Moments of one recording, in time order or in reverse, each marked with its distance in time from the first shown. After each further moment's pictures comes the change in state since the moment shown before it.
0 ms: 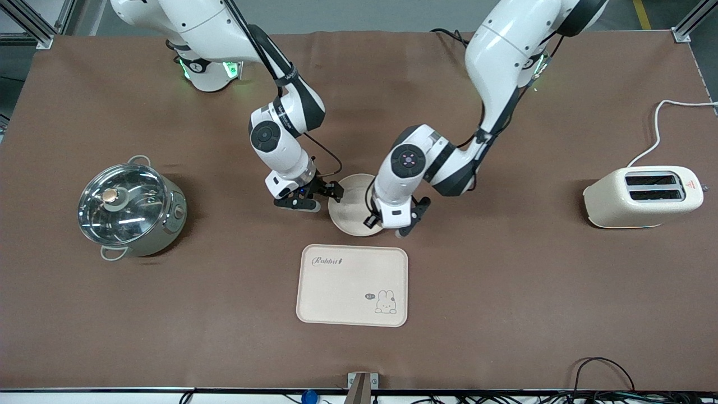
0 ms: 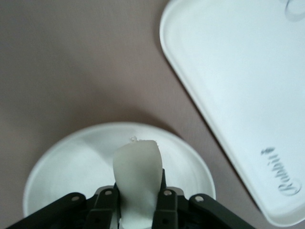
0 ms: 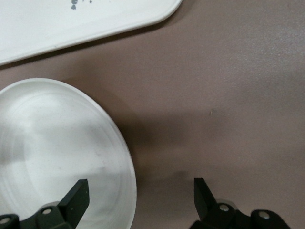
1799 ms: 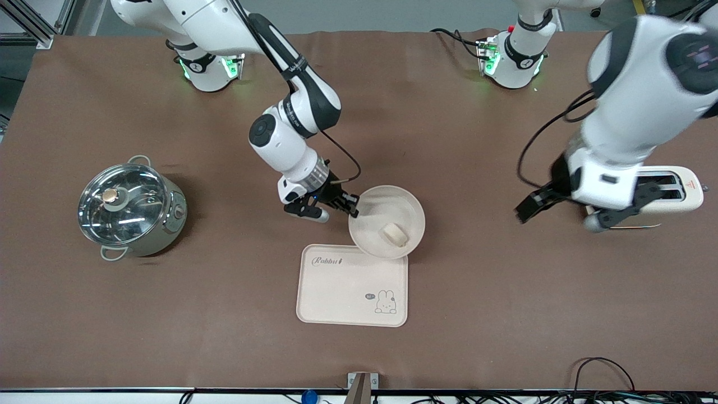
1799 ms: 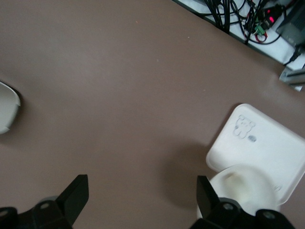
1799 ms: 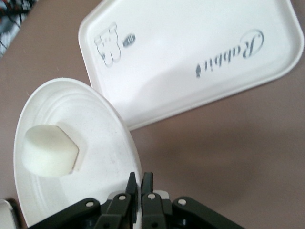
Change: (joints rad) left arm 0.452 -0.567 0.041 0.084 0.006 -0.639 0.938; right arm -0.002 0.037 0.015 0.253 0.267 0.058 0.022
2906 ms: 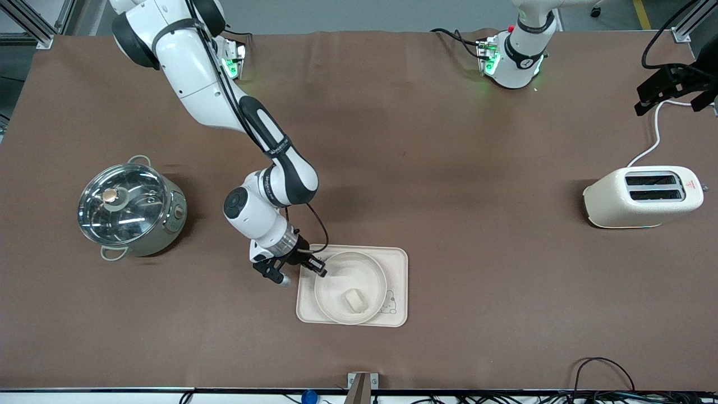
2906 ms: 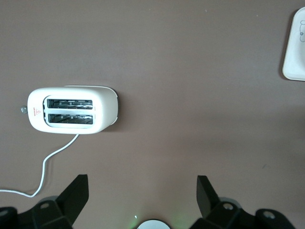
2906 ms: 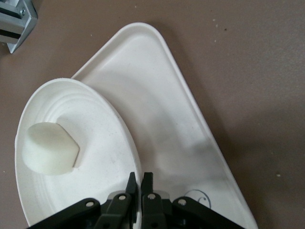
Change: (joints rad) left arm 0.178 -0.330 0.070 -0.115 0.000 -0.335 0.633; right arm -0.160 0.333 -0.015 0.304 -0.017 -0.001 -0.073
